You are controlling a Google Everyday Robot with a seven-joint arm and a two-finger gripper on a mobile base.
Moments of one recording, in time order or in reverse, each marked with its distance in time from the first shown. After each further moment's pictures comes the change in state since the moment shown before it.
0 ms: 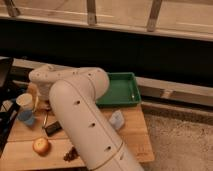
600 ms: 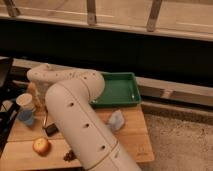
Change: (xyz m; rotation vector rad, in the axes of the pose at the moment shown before) arm -0.012 0.009 0.006 0.007 0.010 -0.035
